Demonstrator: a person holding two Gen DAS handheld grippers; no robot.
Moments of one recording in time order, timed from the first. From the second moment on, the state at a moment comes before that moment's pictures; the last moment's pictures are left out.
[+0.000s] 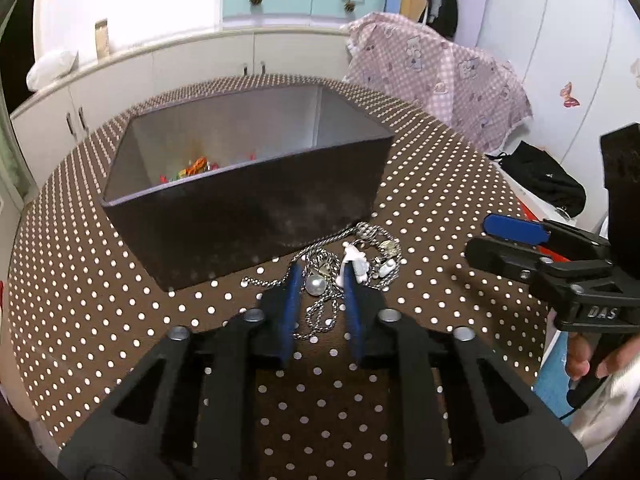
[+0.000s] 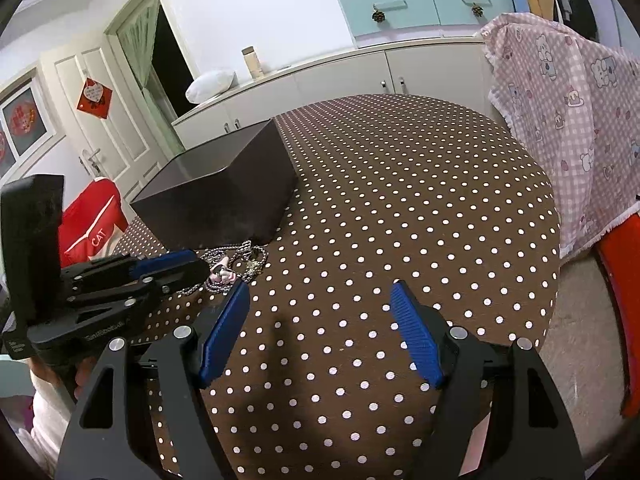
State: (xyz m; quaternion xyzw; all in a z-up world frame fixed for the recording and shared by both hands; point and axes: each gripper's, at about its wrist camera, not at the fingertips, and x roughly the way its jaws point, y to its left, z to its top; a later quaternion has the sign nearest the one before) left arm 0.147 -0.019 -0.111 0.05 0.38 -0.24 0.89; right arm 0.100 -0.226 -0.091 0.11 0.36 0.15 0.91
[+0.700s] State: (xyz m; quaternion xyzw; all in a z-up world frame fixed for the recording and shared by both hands) left arm 0.127 0.022 -0.092 -0.03 0.33 -0.24 0.91; right arm 0.097 -0.183 -0.073 0.06 0.34 0.21 0.92
